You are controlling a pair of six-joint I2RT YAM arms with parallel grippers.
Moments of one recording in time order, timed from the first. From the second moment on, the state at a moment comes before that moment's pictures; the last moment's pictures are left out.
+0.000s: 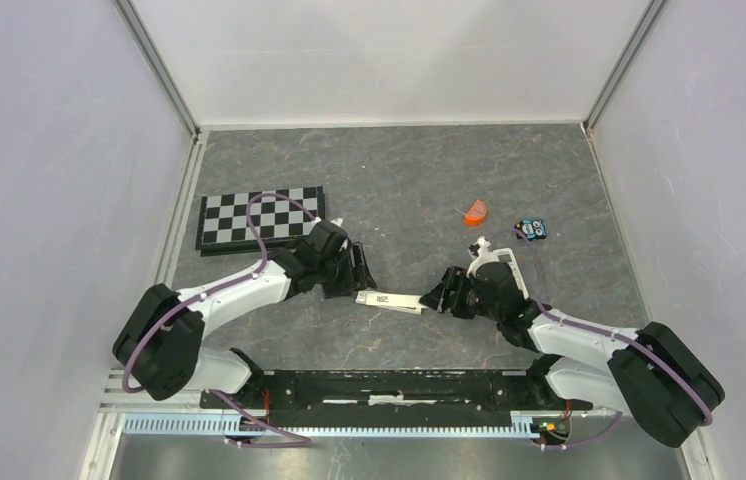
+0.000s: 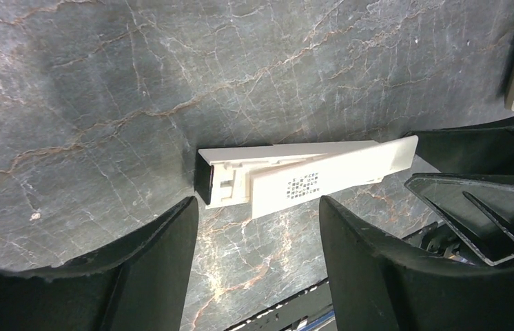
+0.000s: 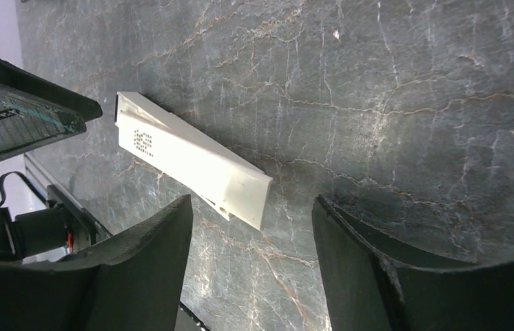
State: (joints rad) left arm -0.68 1.37 0.72 -0.29 0.12 -0.80; right arm 0.65 1.12 0.23 0.28 -0.14 0.84
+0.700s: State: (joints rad) left arm -0.61 1.35 0.74 -0.35 0.11 -0.76; right arm 0.51 1.28 0.18 0.53 -0.45 0.77
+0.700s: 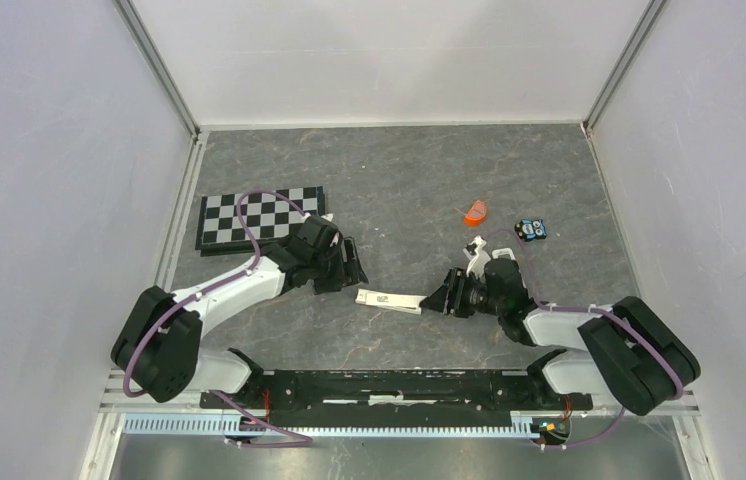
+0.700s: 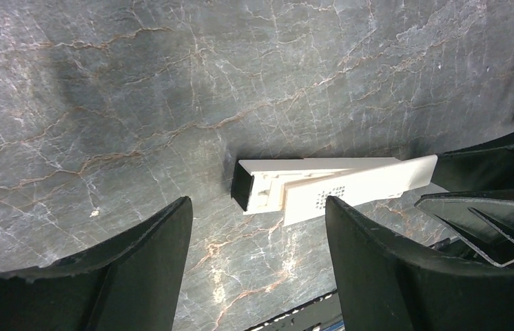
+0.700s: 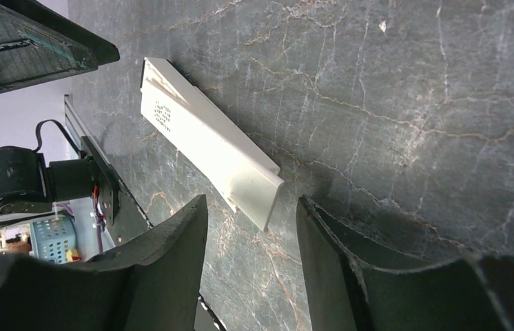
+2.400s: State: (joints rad) left arm -0.54 1.34 0.61 -0.27 0.18 -0.75; right arm 0.47 1.17 0.04 0.92 -0.56 0.94
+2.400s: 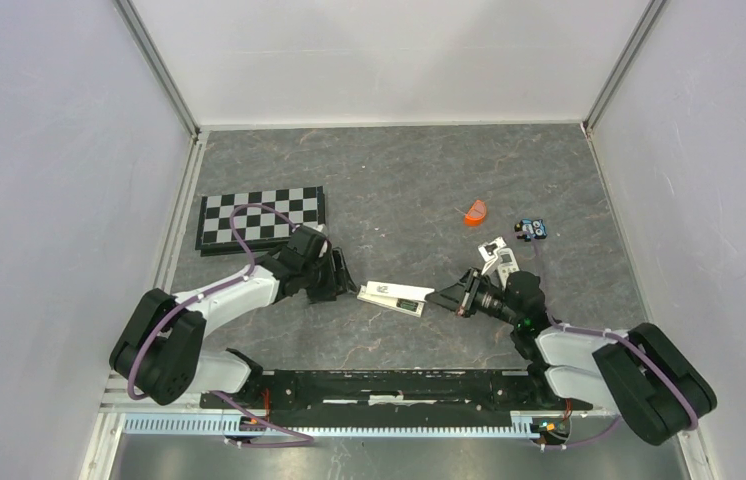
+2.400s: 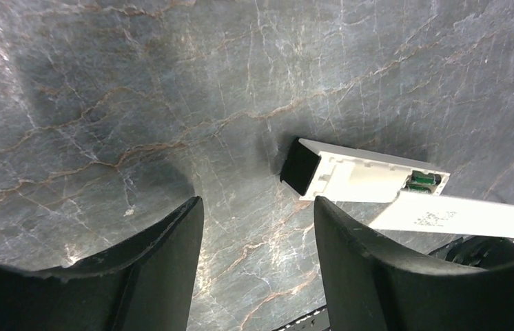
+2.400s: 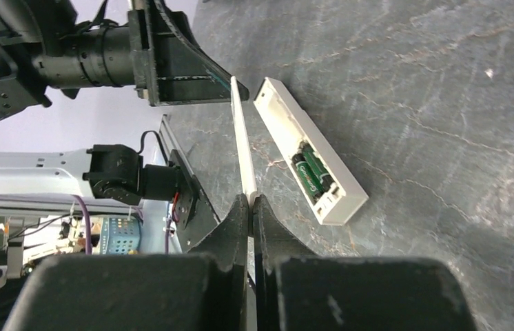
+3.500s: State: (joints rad) left arm -0.47 1.15 0.55 -0.15 0.19 -0.75; right arm 0.68 1.09 0.04 0.65 -0.12 1.12
